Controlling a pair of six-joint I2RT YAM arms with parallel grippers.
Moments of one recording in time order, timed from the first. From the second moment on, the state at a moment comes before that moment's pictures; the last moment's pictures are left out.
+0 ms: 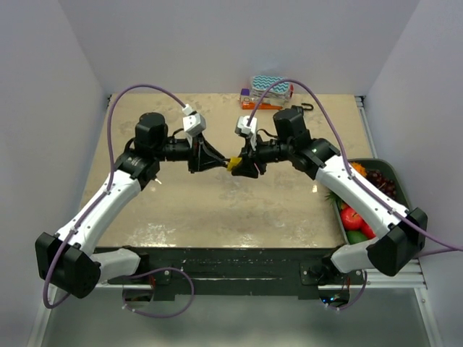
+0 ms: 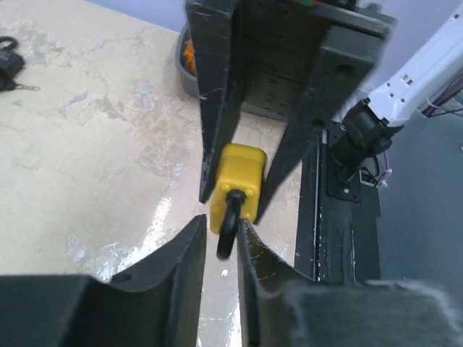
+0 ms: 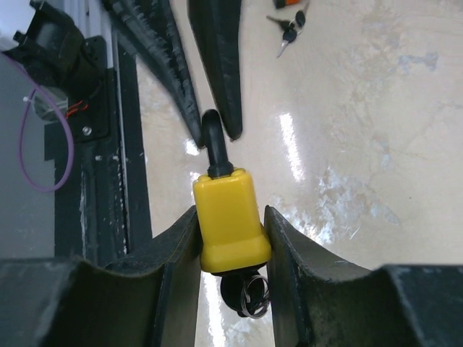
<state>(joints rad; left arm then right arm) -0.41 1.21 1.09 -0.18 0.99 0.05 0.63 1.38 1.33 -0.53 -0.73 -0.28</state>
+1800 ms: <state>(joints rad) -0.36 1.21 0.93 0.22 0.55 -0.96 0.76 1.45 1.19 0.12 -0.22 0.07</state>
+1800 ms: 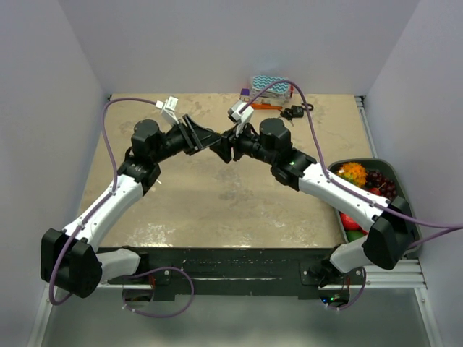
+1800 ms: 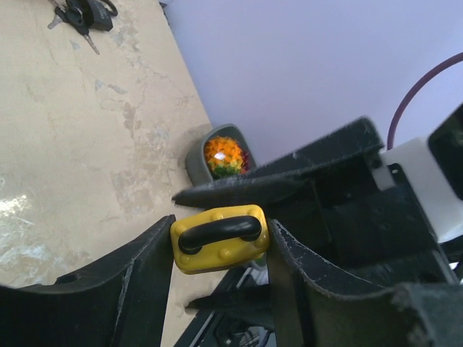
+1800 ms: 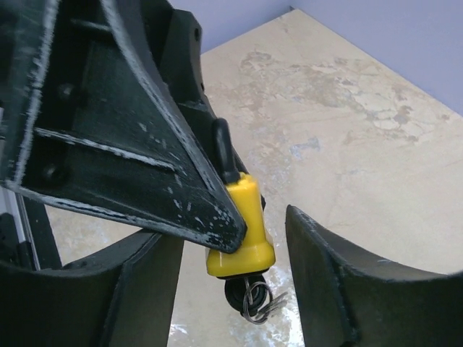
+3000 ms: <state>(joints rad) -0.33 1.21 0.95 0.11 0.69 -0.88 0.71 1.37 1.21 -0.13 -0.42 -0.11</state>
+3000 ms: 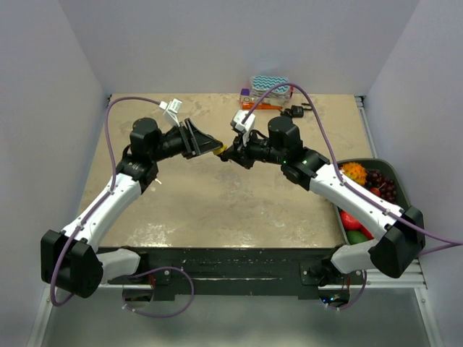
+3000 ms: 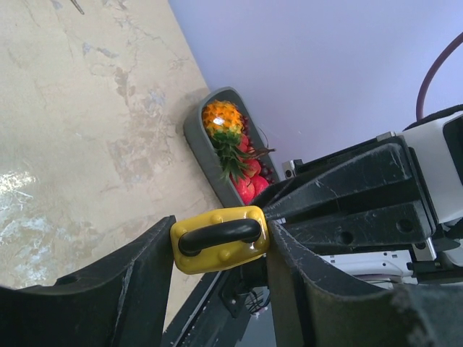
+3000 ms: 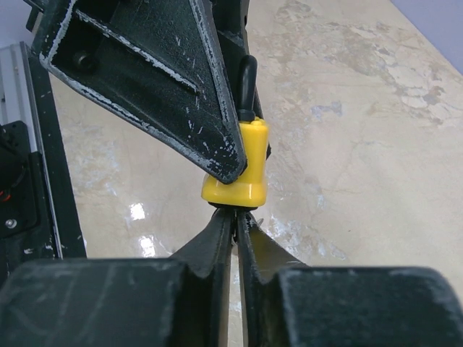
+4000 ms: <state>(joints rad) 0.03 1.24 1.11 -0.22 0.63 -0.57 0.73 1.56 1.08 0.13 -0.41 0.14</state>
